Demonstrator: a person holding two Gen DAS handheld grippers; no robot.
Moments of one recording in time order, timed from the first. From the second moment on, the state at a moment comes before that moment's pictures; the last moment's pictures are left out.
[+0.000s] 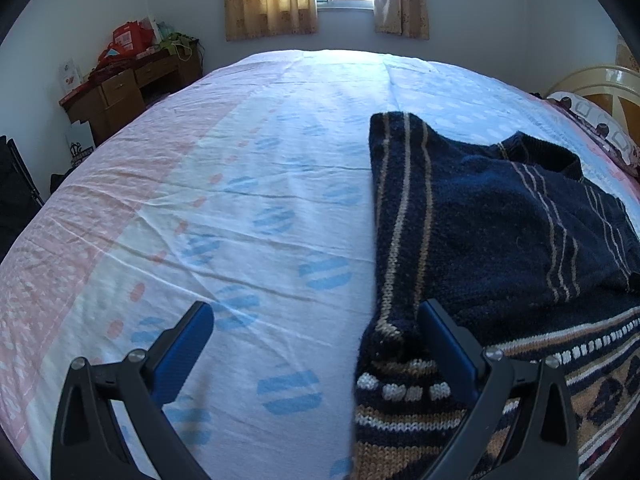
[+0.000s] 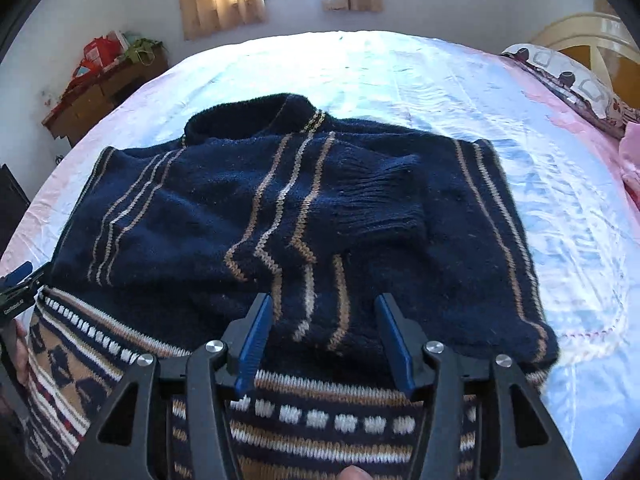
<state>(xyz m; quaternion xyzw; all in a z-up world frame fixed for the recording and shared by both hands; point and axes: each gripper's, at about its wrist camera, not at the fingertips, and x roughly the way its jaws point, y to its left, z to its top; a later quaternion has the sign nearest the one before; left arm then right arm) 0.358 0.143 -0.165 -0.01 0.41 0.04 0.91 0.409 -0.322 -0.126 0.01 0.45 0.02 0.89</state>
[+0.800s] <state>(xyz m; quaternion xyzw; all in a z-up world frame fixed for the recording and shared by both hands) 0.269 0.126 -0.128 0.01 0.37 0.01 0.93 0.317 -0.348 -0.118 0.03 0.45 0.02 0.89</state>
